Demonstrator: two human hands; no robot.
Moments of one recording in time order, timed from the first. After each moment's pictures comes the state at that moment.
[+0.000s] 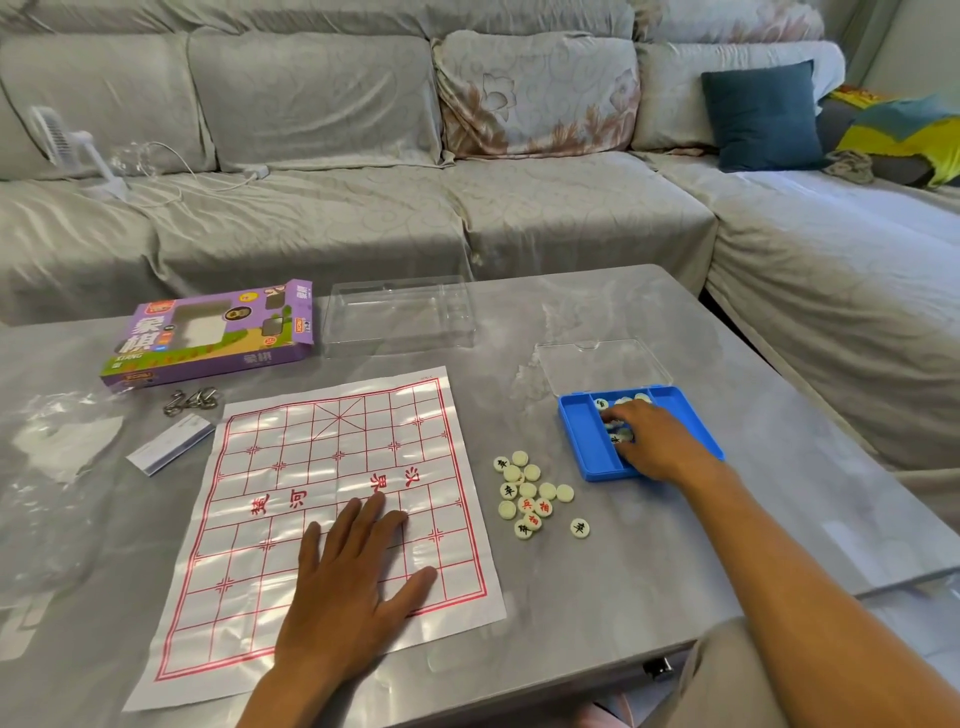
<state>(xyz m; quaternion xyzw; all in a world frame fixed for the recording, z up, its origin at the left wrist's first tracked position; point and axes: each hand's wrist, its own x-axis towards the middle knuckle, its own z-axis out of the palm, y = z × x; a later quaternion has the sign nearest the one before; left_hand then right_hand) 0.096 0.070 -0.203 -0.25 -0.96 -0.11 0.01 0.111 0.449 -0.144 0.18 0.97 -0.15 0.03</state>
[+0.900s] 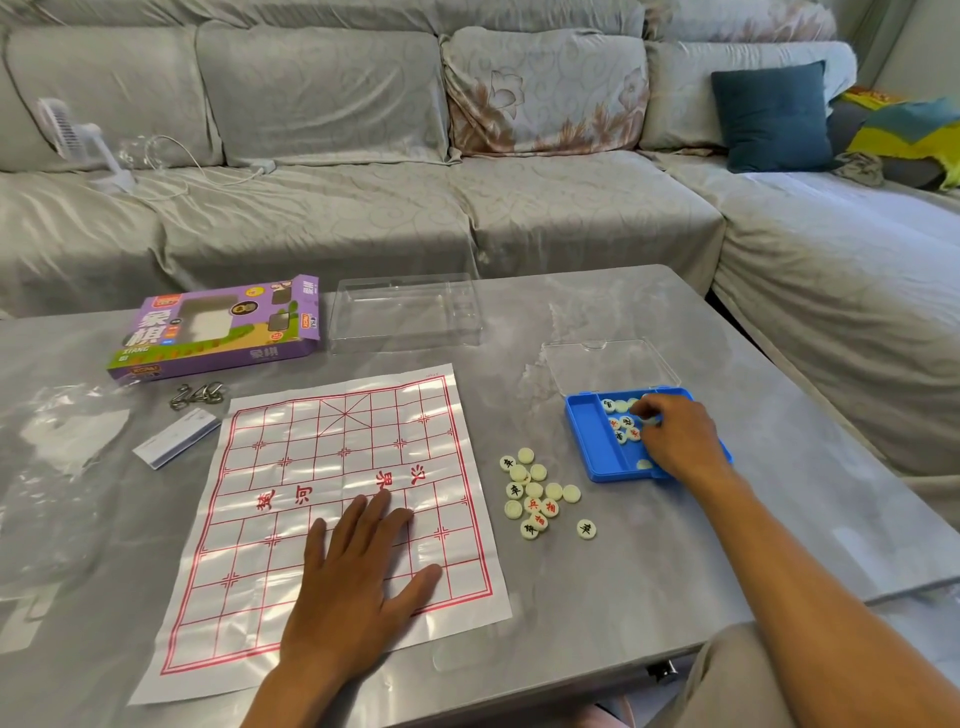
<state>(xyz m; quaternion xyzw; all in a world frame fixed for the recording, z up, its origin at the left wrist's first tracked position) 0.096 0.071 -0.202 -0.25 -0.96 -0.11 0.01 0.112 0.459 -0.153 0.28 0.92 -0.23 -0.12</state>
